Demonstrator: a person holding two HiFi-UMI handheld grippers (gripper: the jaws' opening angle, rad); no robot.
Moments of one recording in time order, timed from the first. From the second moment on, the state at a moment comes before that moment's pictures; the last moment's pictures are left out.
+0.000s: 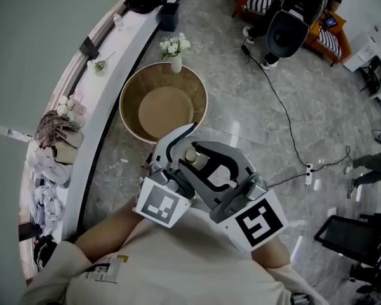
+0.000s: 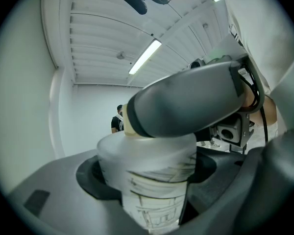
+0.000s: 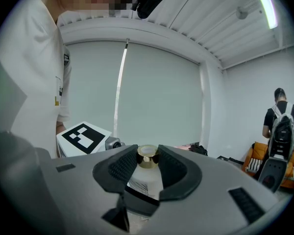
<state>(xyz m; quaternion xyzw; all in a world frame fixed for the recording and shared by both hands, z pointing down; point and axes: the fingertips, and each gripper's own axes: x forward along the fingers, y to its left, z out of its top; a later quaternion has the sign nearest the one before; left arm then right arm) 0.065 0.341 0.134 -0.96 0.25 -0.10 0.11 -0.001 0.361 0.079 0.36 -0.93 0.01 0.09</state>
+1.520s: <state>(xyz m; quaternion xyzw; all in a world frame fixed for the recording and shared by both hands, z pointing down) 0.071 0.244 0.156 -0.95 0.28 -0.10 0.10 0.007 0.269 0.102 0.32 -0.94 0.01 0.10</state>
